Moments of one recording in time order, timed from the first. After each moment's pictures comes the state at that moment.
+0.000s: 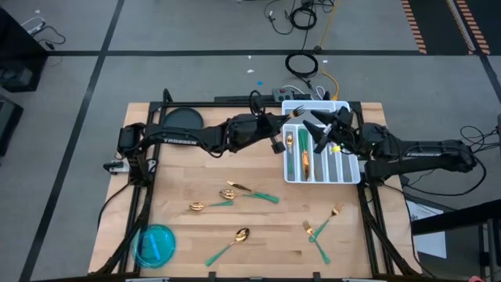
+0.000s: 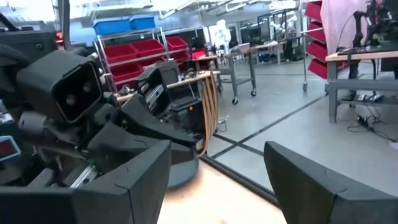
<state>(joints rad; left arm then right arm) 0.09 1.84 1.49 0.27 -0.42 0.32 -0.07 0.74 0.61 0.20 0.52 0.22</state>
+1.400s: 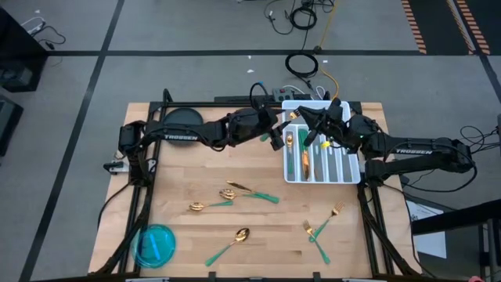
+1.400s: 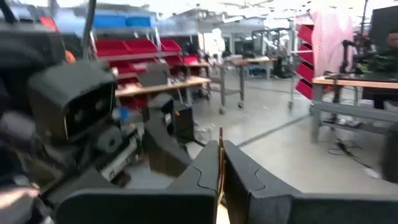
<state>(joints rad) 0.15 1.85 1.49 0.20 -0.33 0.16 -0.17 0.90 0.67 0.33 0.46 0.09</state>
